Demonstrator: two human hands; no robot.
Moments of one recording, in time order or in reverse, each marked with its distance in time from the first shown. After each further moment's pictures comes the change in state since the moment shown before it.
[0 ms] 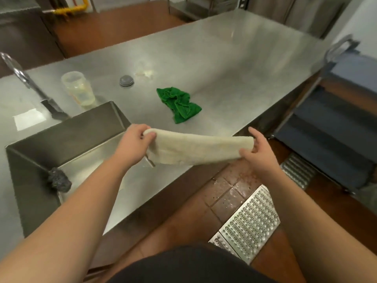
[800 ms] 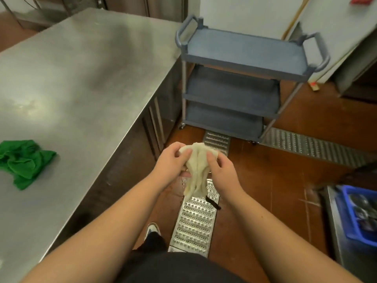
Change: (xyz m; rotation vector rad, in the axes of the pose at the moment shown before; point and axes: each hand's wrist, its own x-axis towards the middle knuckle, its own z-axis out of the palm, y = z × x) left_hand -0.020 0.374 0.379 -0.467 -0.725 0.171; right_hand -0.002 0.120 -0.301 0.161 0.473 0.111
